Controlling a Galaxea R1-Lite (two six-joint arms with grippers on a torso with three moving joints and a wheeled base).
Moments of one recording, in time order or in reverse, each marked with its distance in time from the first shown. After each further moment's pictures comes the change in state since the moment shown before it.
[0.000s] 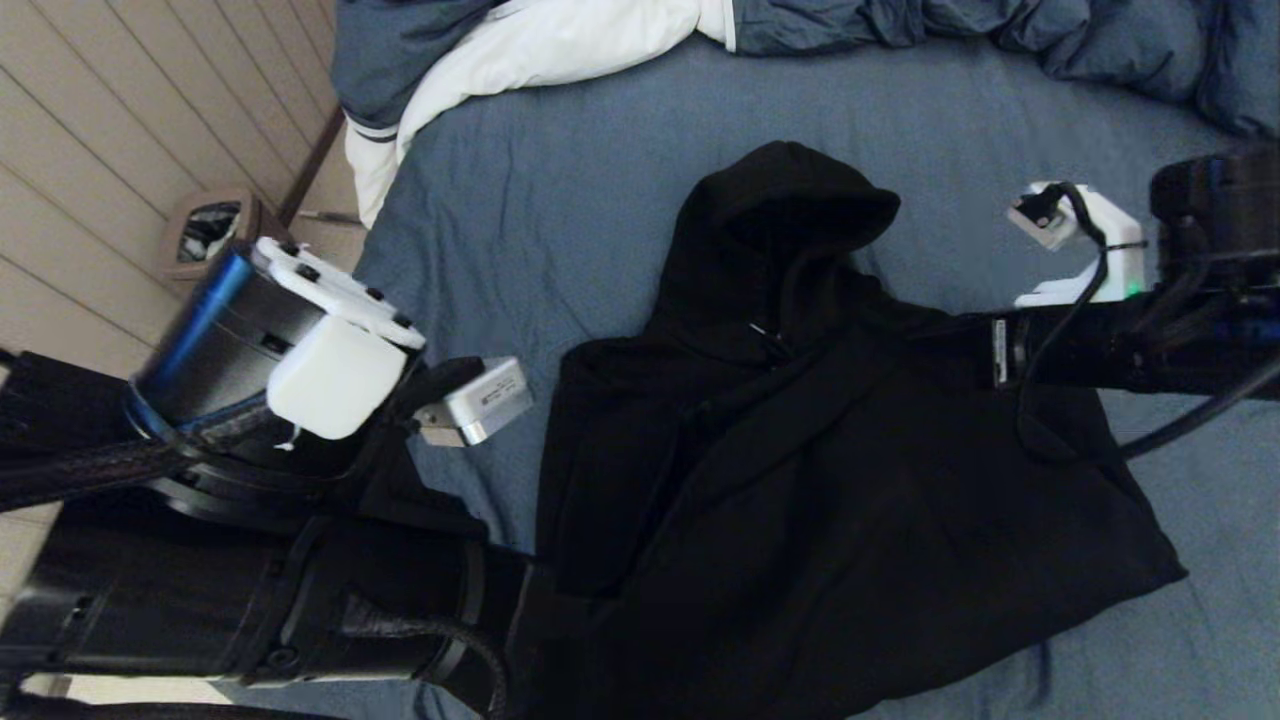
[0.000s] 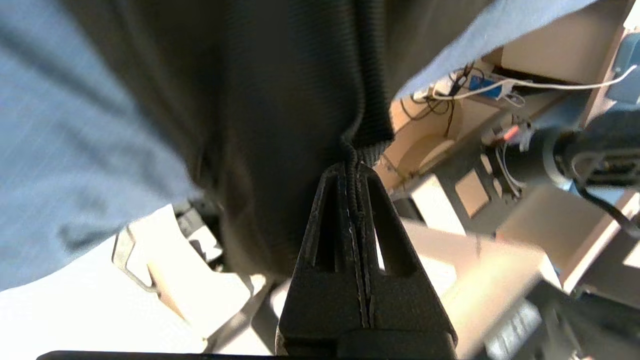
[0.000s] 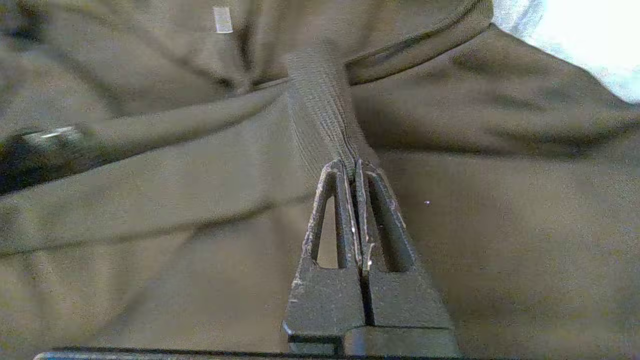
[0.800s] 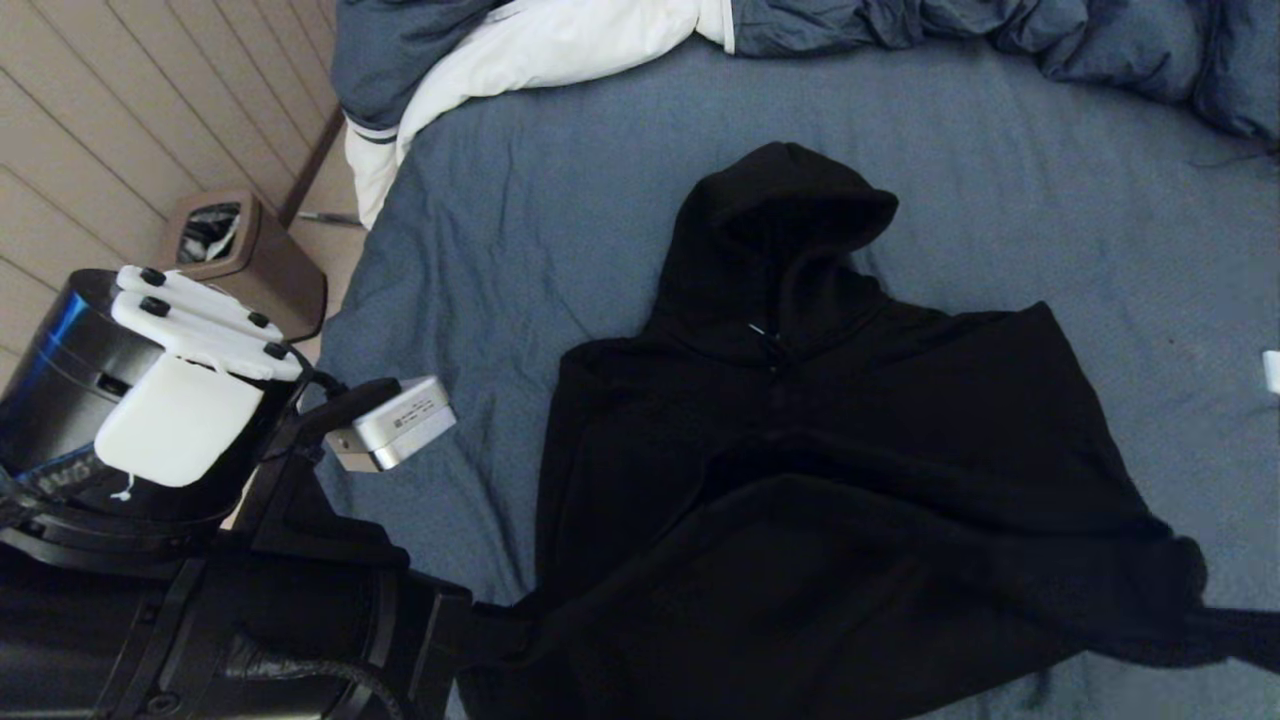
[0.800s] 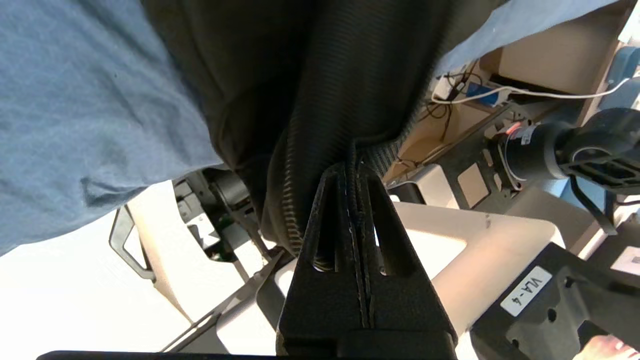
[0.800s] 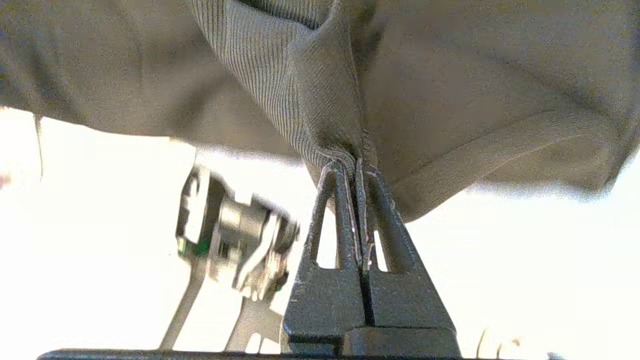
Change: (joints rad) left arm 0.037 -0.094 0.110 -0.018 -0.011 -0.025; right arm -0.020 -0.695 0.341 0.566 -0.021 -0.013
